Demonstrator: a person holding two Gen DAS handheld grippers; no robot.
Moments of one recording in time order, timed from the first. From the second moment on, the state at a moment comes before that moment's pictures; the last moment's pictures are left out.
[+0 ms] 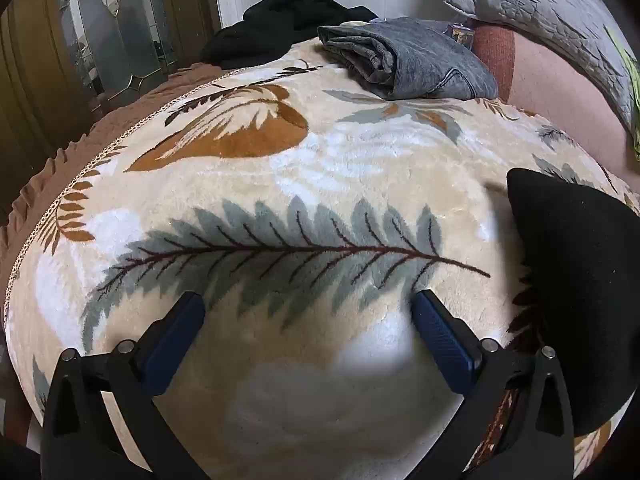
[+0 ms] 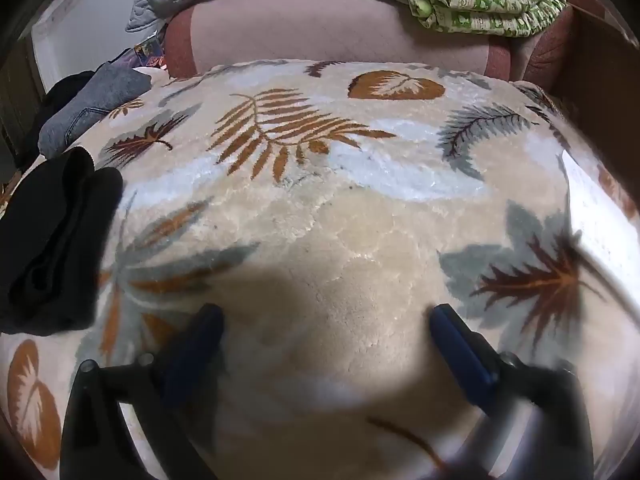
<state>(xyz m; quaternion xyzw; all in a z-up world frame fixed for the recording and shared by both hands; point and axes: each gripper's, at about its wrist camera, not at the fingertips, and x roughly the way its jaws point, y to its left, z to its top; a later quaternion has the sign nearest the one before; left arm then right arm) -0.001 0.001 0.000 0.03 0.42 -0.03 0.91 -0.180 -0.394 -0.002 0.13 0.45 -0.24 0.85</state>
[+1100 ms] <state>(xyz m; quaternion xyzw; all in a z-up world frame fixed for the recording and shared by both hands) 0.000 0.000 0.000 0.04 0.43 -0.02 0.90 -0.181 -0.393 0.000 0.13 0.45 -0.24 0.85</state>
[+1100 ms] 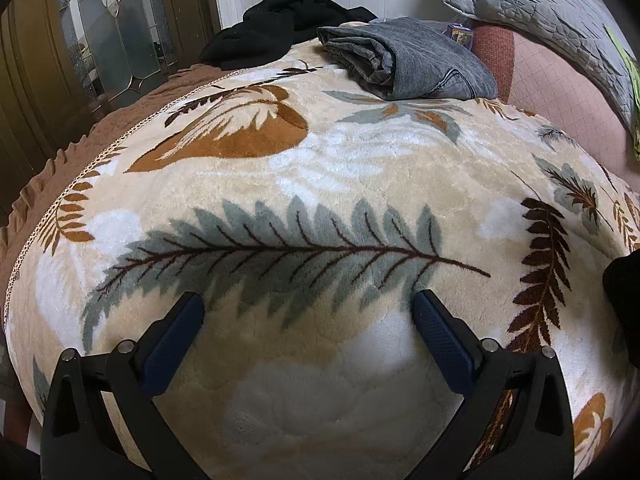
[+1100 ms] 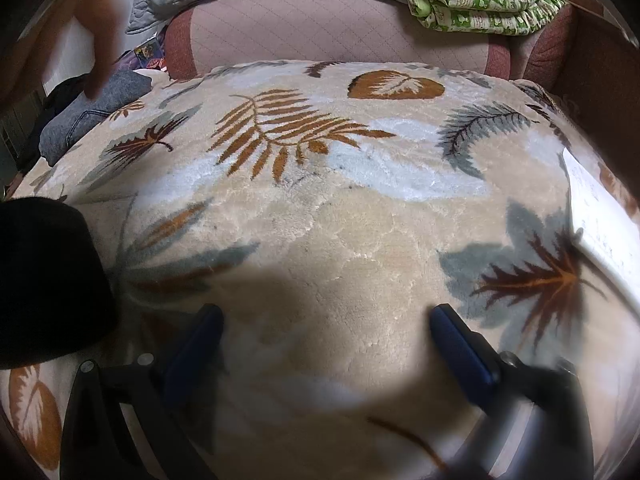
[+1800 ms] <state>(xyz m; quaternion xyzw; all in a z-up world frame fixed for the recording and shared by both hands) -0.001 -0.001 0.000 0.04 0.43 -0.02 0.90 -0.182 -0.393 -0.001 0.13 0.45 -0.24 0.85</state>
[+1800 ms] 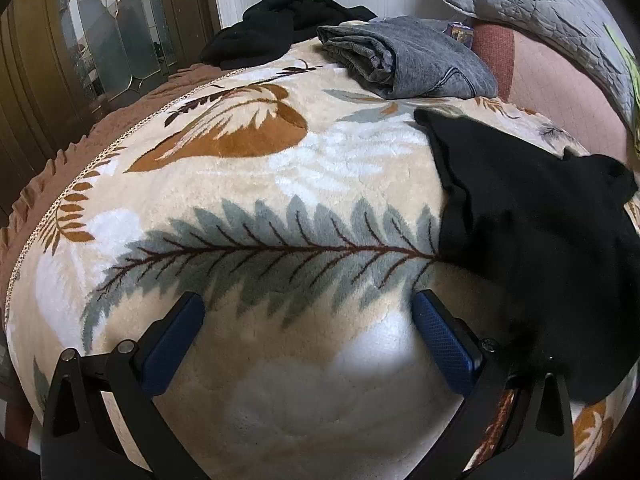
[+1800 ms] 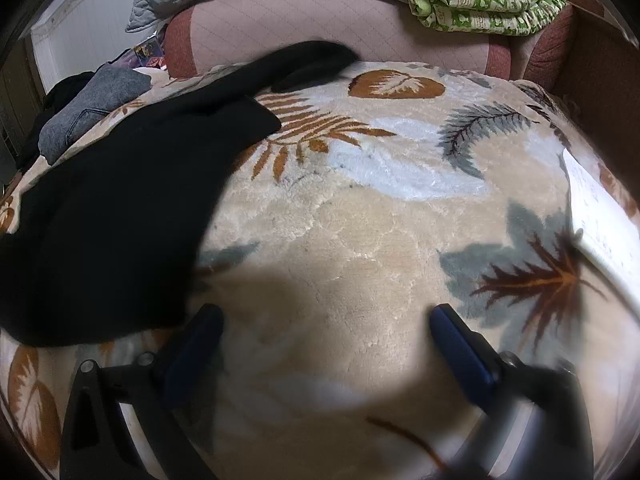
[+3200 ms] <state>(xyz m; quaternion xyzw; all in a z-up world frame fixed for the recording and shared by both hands) -0.078 -0.045 0.070 0.00 0.42 -0.14 0.90 -0.202 -0.342 0.074 0.05 0.40 -0.26 0.88</state>
